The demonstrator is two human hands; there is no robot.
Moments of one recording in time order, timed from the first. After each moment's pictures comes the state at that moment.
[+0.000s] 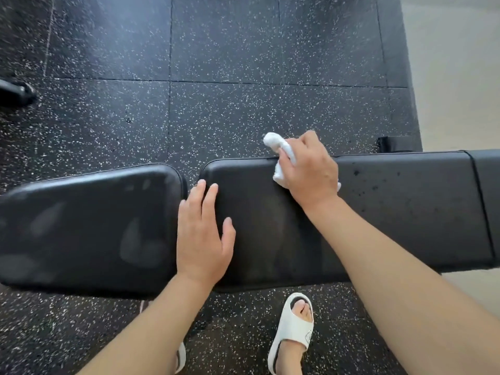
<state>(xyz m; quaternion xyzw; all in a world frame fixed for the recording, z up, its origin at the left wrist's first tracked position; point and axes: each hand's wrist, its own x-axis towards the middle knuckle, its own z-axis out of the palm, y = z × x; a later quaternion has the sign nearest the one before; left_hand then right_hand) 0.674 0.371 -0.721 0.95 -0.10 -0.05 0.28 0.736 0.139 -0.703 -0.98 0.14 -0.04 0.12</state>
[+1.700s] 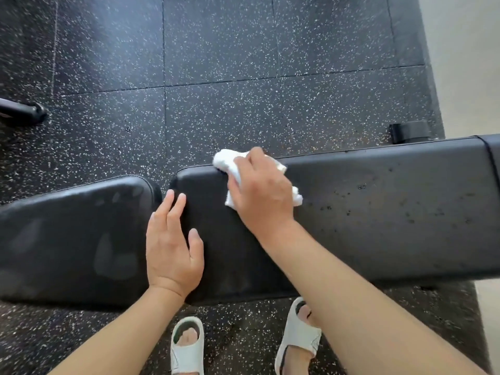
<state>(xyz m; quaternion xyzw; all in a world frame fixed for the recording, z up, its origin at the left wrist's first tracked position) 0.672 0.370 -0.742 0.97 -0.10 -0.01 0.24 0.714 0.166 -0.709 -0.97 0.09 -0.10 0.22</state>
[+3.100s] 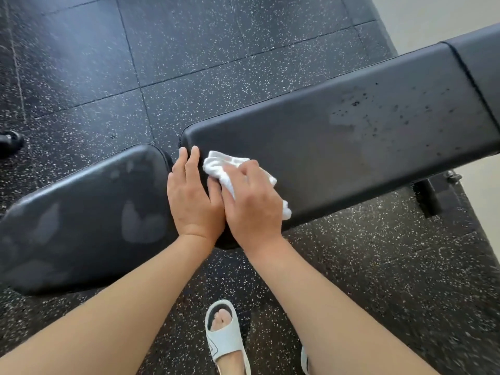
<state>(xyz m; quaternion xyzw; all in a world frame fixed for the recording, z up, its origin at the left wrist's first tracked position) 0.672 0.375 -0.729 0.94 -0.10 -0.03 0.32 0.612 0.287 -0.711 -0.92 0.22 -0.18 0.26</state>
